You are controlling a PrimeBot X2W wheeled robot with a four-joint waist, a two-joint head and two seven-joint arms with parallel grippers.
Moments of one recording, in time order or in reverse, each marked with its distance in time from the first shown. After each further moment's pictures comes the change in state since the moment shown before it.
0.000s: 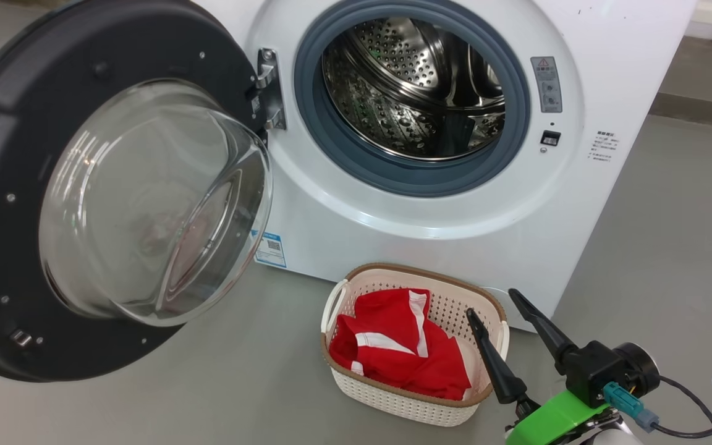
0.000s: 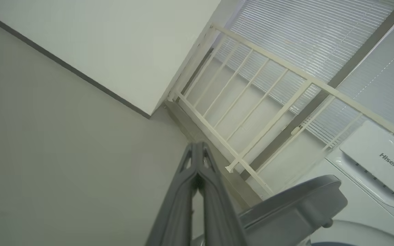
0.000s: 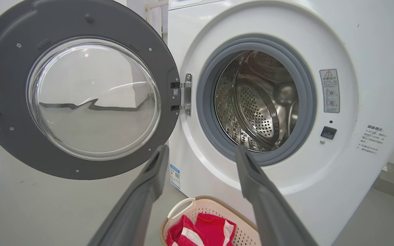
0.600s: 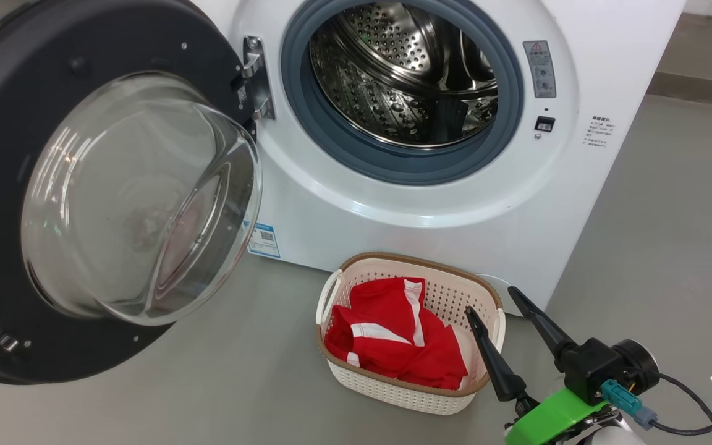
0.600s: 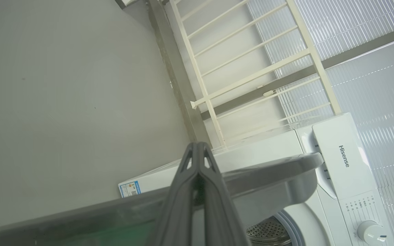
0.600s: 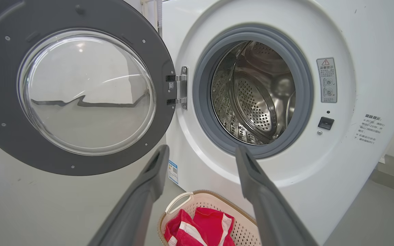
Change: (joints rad) left arm -0.139 -0.008 0.133 0.247 -0.259 -0.068 0.356; right arm -0.009 -0.001 0.001 0.007 -0.009 0.000 0.000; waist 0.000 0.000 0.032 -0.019
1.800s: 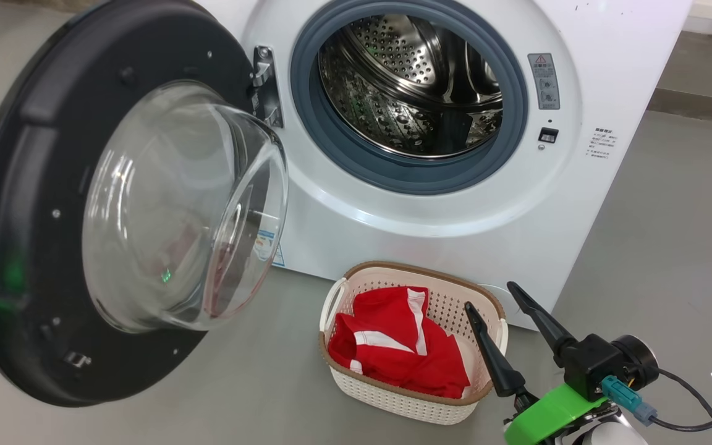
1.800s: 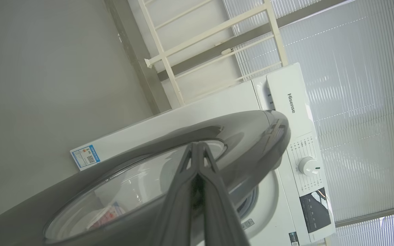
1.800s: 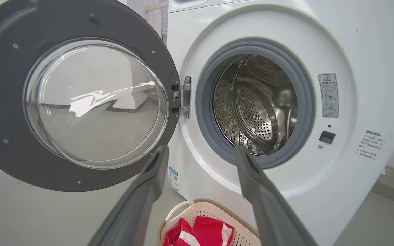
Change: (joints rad) left arm 0.182 -0.098 0.040 -0.259 -0.148 -0.076 0.238; right arm -0.012 -0.001 0.002 0.000 0.002 0.000 0.000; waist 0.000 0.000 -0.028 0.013
